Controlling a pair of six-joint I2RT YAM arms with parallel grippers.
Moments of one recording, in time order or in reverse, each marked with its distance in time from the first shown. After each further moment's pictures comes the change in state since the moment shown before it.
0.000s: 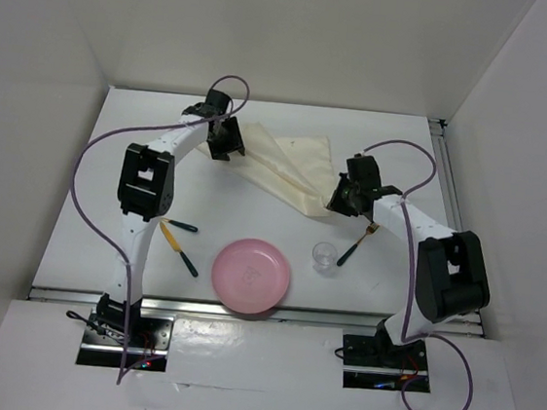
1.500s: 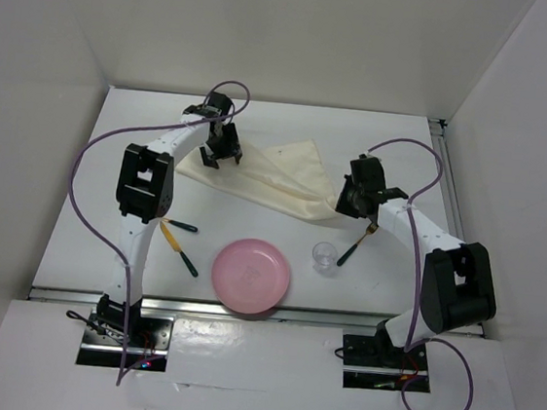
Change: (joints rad) left arm -0.014 -0.072 -0.065 -0.114 -0.138 0.013; right arm -0.005 -0.073 -0.017 -0.064 0.098 -0.072
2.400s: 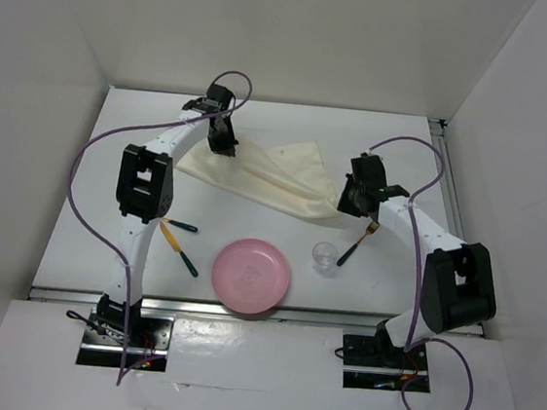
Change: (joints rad) left arm 0.002 0.004 0.058 0.040 0.043 0.023; right arm -0.002 0.000 0.019 -0.040 0.020 -0.006
